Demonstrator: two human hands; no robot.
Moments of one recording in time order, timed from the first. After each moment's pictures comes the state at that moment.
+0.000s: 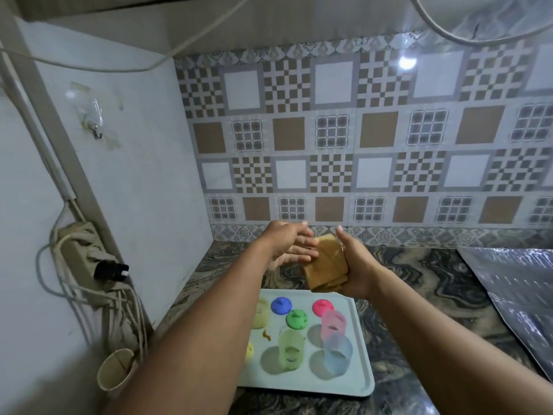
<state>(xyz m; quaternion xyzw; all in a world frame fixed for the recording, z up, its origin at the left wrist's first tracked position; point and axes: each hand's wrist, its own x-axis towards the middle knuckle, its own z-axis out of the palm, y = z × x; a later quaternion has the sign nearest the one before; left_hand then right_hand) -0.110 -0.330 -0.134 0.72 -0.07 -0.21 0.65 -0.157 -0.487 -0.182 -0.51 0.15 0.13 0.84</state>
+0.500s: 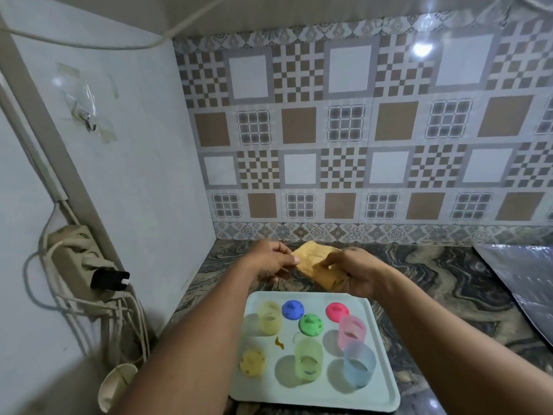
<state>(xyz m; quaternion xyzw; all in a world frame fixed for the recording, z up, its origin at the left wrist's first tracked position) -0.055 -0.269 -0.184 0.83 -0.06 -0.19 0.51 -0.109 -0.468 -0.204 -0.62 0.17 0.12 0.76</state>
